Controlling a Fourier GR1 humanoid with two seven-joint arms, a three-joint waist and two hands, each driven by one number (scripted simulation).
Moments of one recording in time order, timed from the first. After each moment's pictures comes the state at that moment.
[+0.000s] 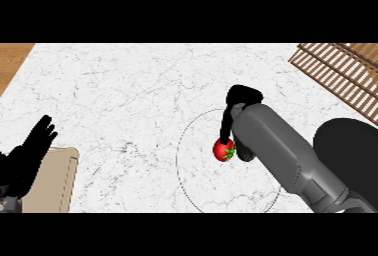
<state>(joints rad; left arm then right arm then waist) 0.03 0.41 0.08 -1.41 0.21 0.00 0.08 -0.91 -0.15 0.56 -0.77 0.42 0.27 1.13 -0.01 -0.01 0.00</state>
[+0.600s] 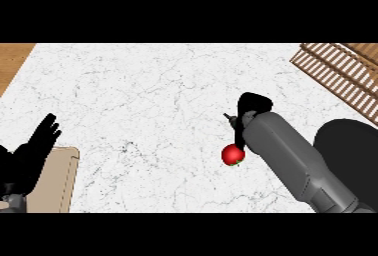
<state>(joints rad) 0.02 0.39 0.08 -1.41 0.18 0.00 0.09 -0.83 -0.19 0.54 -0.80 0.49 0.30 1.09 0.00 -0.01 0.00</state>
